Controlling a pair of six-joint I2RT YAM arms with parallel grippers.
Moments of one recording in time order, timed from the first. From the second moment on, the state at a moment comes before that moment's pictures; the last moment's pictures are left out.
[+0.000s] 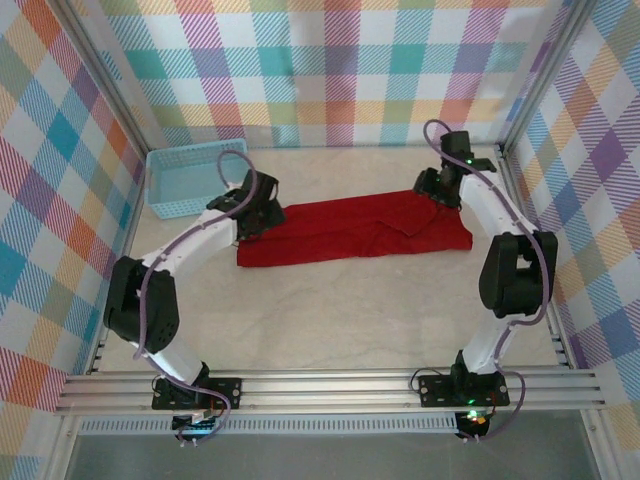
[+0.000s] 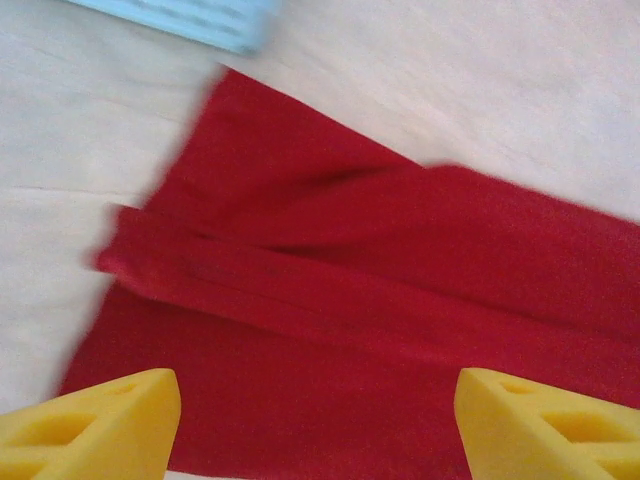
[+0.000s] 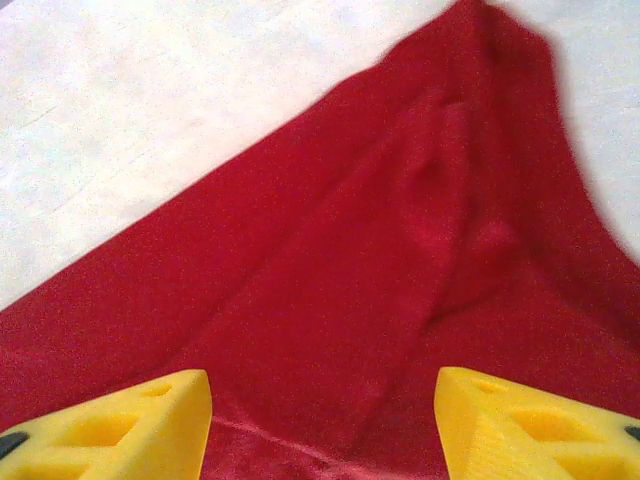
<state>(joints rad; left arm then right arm) -0.42 1.66 1.26 -0.59 -0.20 -0.79 0.10 1.84 1.56 -0.75 -0.04 0.47</state>
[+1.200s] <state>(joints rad) -0.29 1.78 1.21 -0.55 -0.06 -0.67 -0.03 2.10 1.68 -0.89 0.02 0.41</state>
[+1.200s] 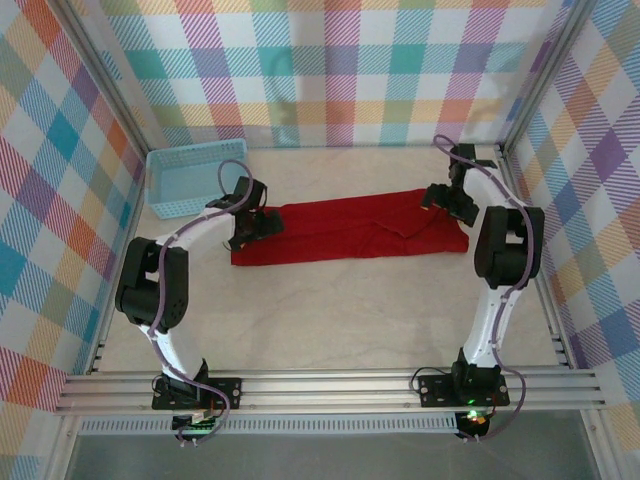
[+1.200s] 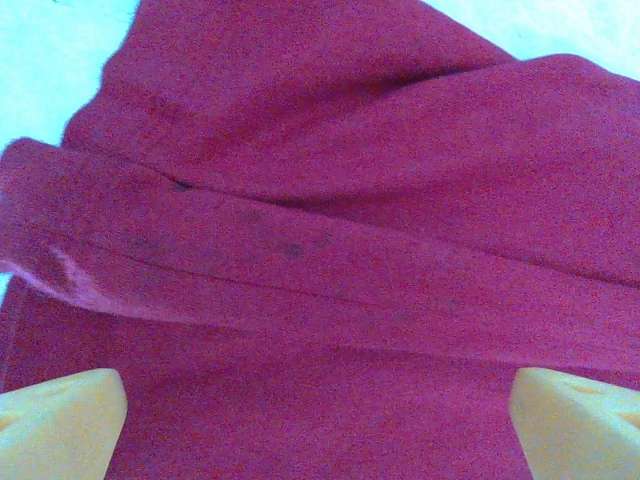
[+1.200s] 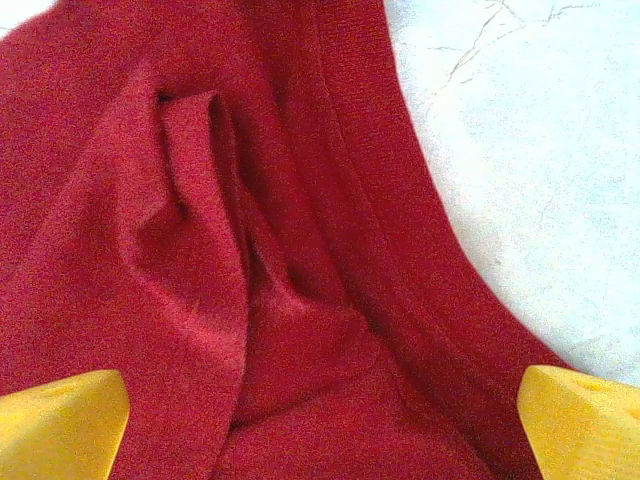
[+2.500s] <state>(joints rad) -0.24 1.77 1.05 -0.44 -0.07 -0.67 0.02 2.15 1.65 -0.88 -0.04 0.39</state>
